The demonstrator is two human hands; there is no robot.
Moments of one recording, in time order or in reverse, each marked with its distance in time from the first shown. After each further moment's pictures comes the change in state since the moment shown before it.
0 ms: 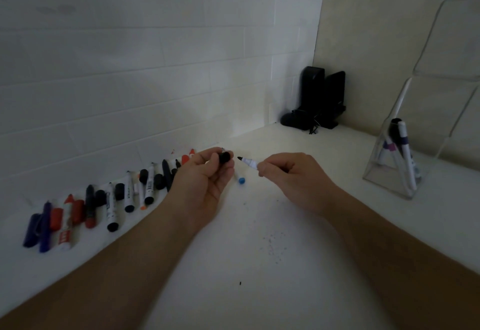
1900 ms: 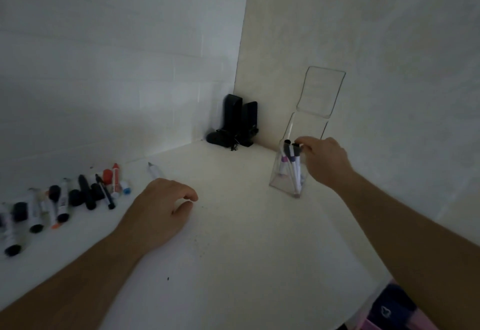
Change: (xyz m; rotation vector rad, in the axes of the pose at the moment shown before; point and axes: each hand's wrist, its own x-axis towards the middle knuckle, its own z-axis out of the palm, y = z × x) left_hand -0.013 -0.033 -0.011 1.552 -0.454 0.799; right_hand -0.052 0.040 -0.187 -0.909 0.301 0.371
